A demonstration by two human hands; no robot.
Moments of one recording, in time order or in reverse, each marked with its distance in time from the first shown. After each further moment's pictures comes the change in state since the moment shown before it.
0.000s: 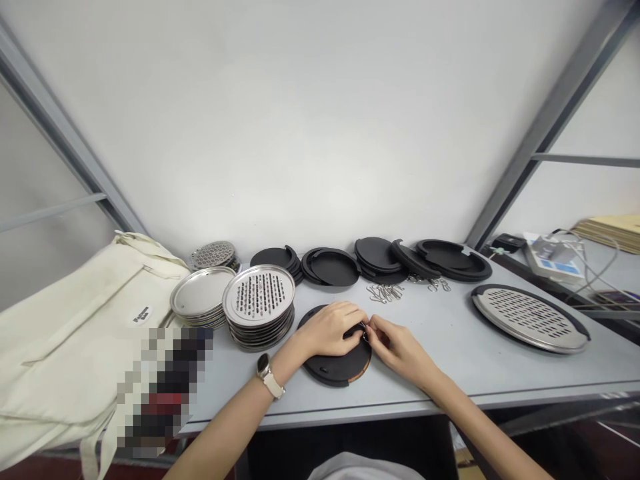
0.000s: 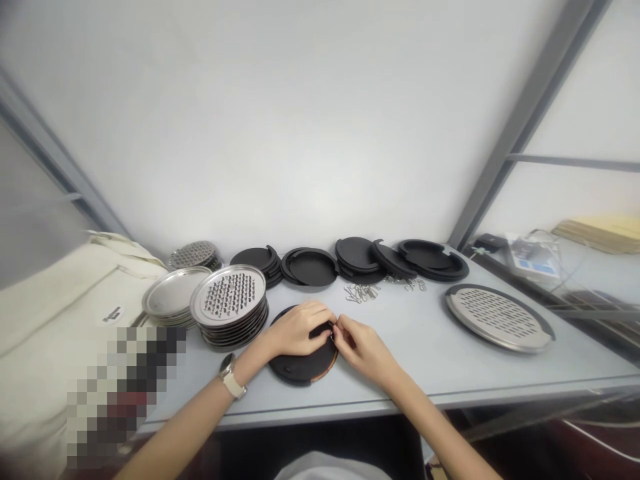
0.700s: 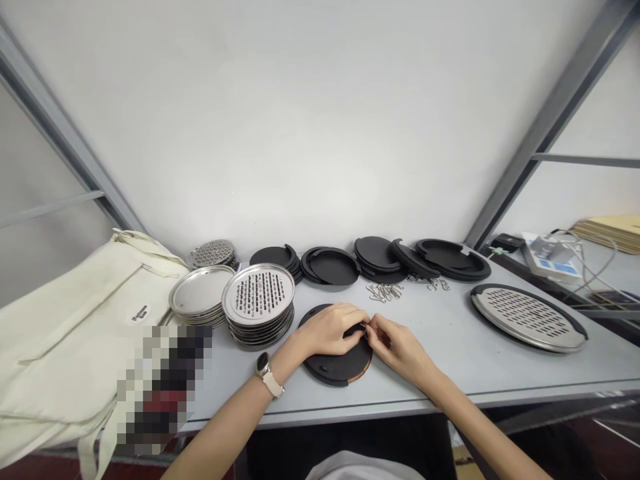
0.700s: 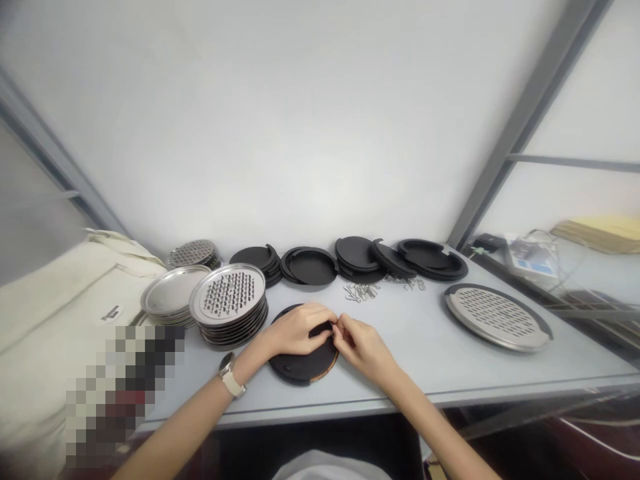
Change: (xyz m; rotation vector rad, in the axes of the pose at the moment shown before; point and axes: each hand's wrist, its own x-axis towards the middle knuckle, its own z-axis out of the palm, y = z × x) left_hand 0.001 0.002 -0.003 -0.138 -0.016 -0.003; right_hand -0.001 -0.001 0.000 -0.037 0.057 -0.039
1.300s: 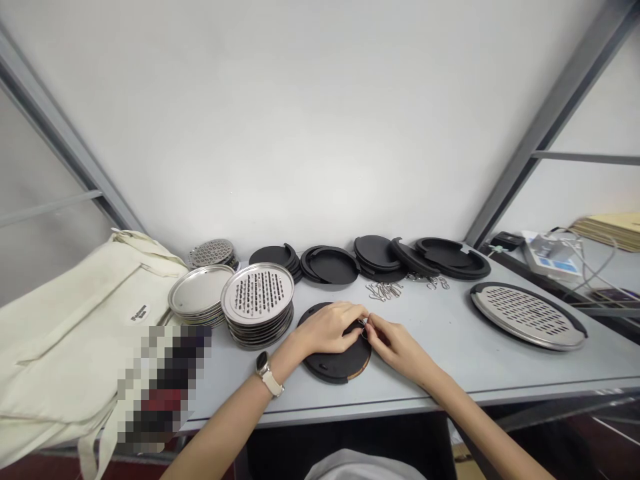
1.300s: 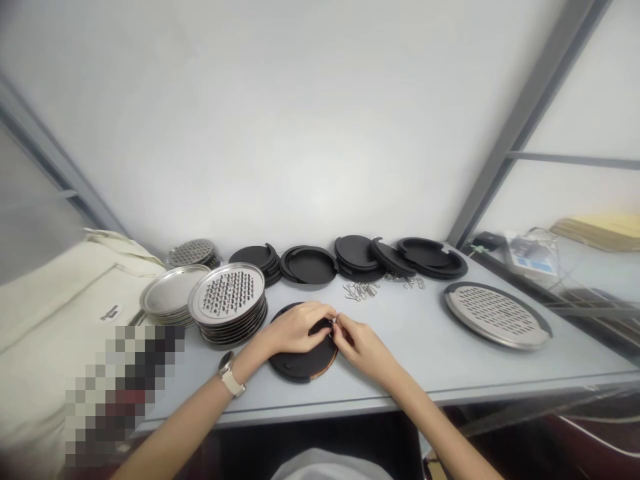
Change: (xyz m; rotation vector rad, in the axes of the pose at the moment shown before) left_hand -0.002 -0.001 0.001 0.010 0.004 -0.038; right_hand 0.002 0.000 -0.002 0.072 -0.095 0.063
